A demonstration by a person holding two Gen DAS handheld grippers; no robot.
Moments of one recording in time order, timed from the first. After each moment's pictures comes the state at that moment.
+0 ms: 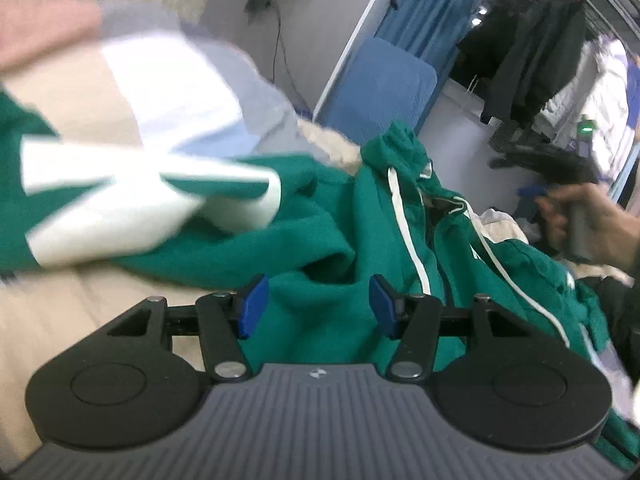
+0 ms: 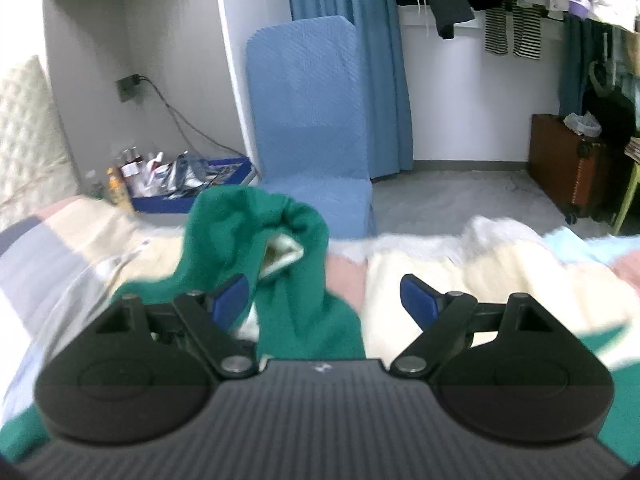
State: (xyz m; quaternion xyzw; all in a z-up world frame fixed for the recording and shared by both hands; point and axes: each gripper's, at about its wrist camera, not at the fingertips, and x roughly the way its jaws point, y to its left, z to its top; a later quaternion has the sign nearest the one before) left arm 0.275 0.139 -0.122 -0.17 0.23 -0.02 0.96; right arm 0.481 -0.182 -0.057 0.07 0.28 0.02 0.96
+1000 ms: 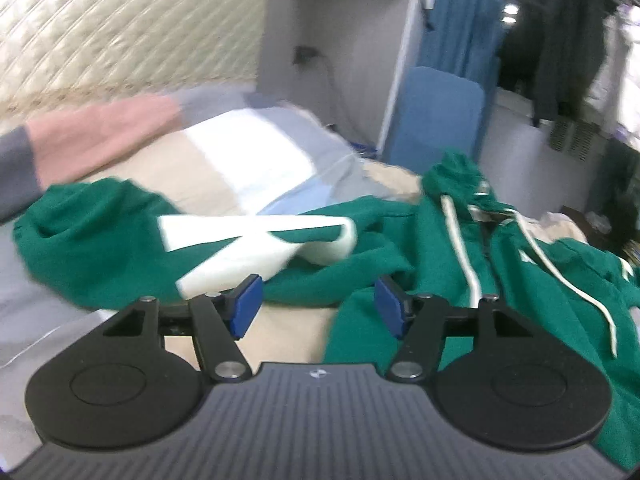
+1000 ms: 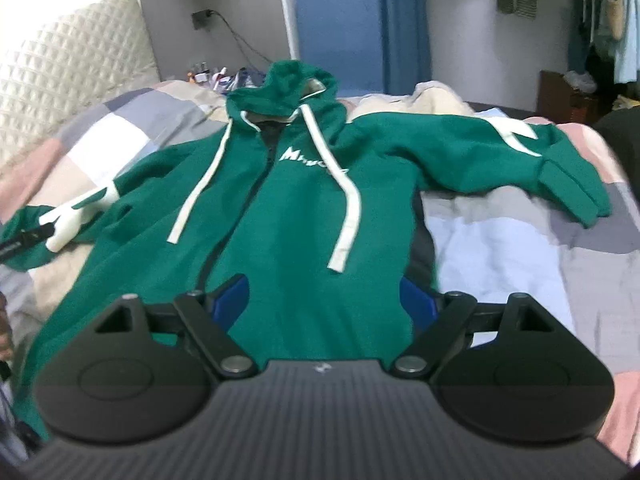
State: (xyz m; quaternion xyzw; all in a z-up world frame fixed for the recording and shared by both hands) left arm 0.193 0.144 -0.077 -0.09 0.21 0.10 0.97; right arm 0.135 -0.240 -0.065 0.04 0.35 0.08 0.93
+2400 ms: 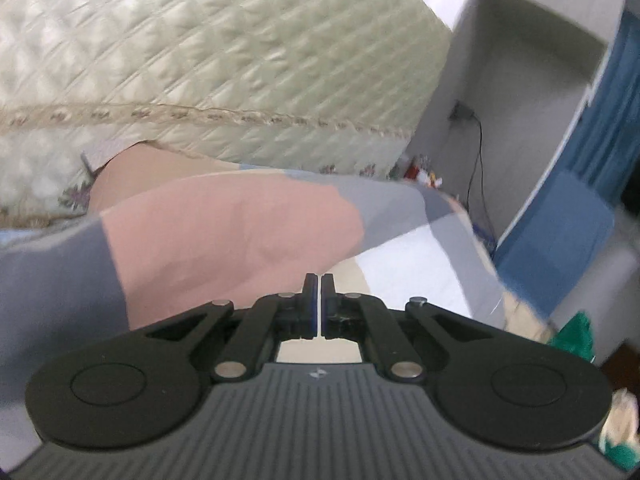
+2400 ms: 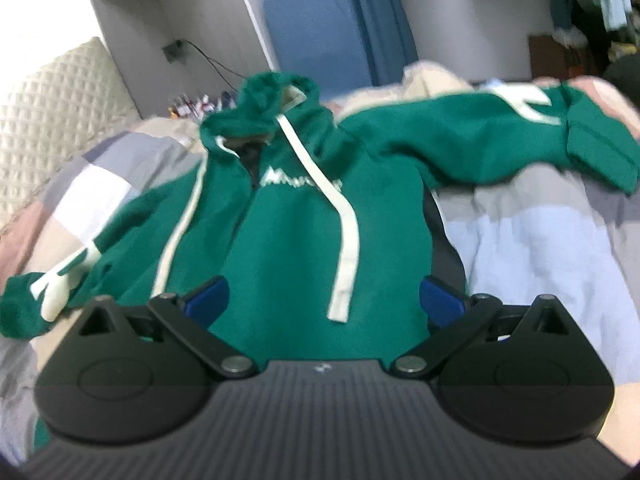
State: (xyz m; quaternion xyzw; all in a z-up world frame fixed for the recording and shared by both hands) left arm 0.295 0.364 0.020 -0.21 0.18 0.26 0.92; right arm 0.198 -0.250 -0.106 0.14 0.35 0.07 0.92
